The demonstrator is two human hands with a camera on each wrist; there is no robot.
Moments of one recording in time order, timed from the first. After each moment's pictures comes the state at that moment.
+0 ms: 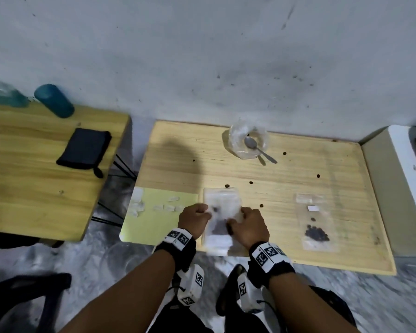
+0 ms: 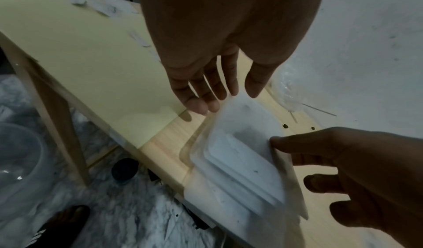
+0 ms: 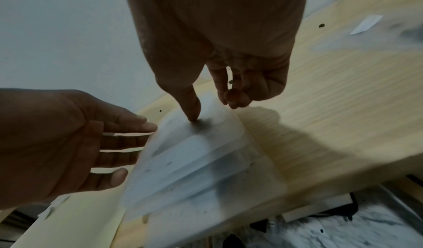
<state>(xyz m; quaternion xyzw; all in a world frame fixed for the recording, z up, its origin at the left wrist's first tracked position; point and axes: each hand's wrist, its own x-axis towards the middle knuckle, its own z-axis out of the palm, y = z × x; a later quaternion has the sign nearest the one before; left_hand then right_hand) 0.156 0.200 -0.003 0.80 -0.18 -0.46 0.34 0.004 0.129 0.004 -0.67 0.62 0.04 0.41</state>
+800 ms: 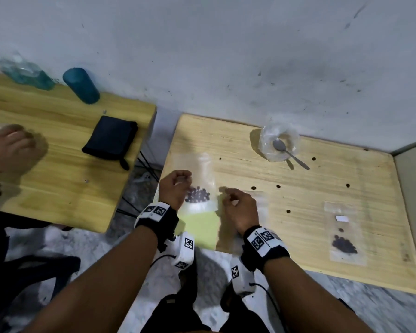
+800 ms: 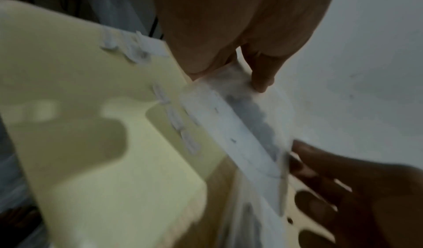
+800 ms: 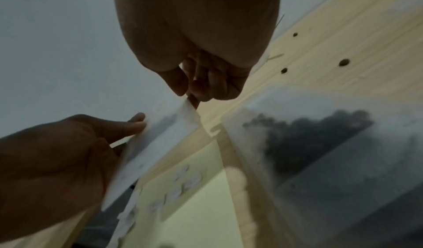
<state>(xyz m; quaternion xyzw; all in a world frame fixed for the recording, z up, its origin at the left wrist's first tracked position) 0.289 0.217 0.009 0.72 -0.08 -0.40 0.57 0.116 0.145 0.014 -0.67 0.54 -0.09 0.50</state>
